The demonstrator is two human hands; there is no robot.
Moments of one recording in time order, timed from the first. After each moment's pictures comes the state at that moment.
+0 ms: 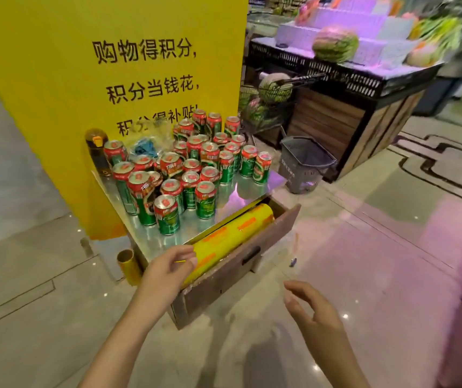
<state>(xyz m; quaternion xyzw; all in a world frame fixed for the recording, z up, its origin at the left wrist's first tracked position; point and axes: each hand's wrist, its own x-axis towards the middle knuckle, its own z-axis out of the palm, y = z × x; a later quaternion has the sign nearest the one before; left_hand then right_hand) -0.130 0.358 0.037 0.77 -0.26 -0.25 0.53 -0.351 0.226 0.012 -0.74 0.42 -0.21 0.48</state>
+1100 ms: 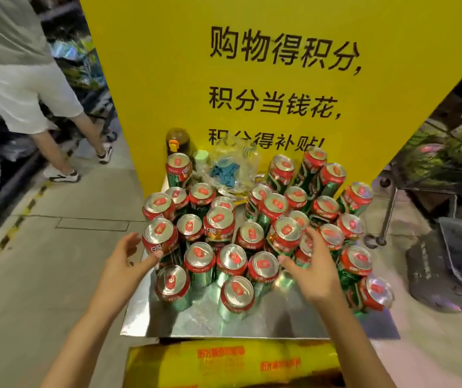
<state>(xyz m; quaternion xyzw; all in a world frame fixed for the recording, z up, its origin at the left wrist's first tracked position) 0.071 0.239 -0.008 0.84 0.12 -0.04 0.54 0.042 -0.083 -0.004 -0.89 0.16 -0.03 0.43</state>
